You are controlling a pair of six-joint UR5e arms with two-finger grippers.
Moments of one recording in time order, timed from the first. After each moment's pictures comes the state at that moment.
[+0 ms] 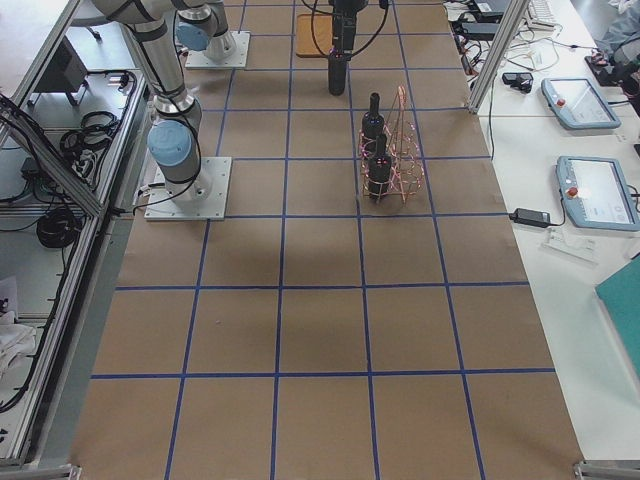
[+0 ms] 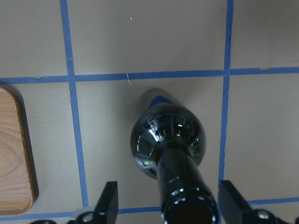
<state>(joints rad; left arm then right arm) -1.78 -1.73 -1.68 -1.37 1.51 -0.19 1.63 -1.53 1.35 -1.40 -1.59 0.12</state>
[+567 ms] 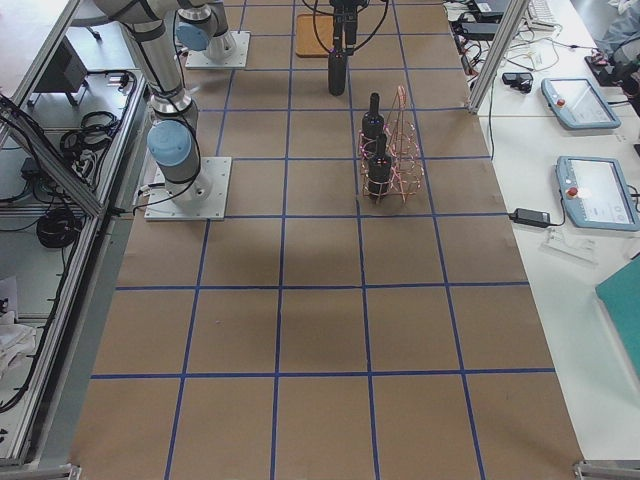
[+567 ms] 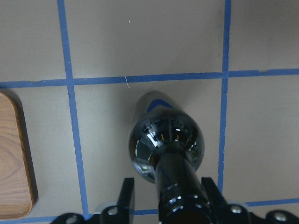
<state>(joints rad) -1.78 -1.74 -1.67 -1.37 1.51 -0.18 1.67 -1.52 1.36 -1.47 -1.60 0.13</state>
